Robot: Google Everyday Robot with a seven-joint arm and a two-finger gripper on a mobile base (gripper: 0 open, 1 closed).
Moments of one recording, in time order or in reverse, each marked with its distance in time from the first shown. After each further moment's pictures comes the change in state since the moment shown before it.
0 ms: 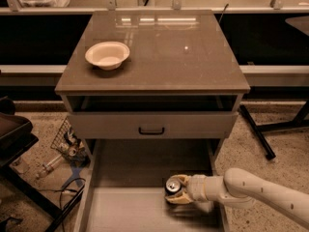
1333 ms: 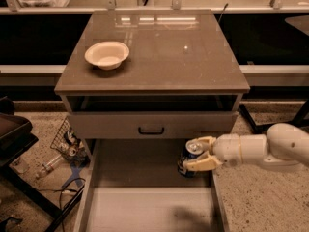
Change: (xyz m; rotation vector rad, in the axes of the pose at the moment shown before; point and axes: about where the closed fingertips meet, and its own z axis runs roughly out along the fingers) arm -0.174 -0.033 -0.153 -0.039 -0.128 0.130
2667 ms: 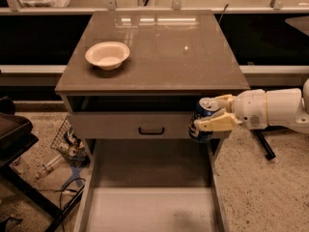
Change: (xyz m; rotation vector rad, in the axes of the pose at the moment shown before) arm -0.140 -0.025 -0.078 0.143 0.031 0.011
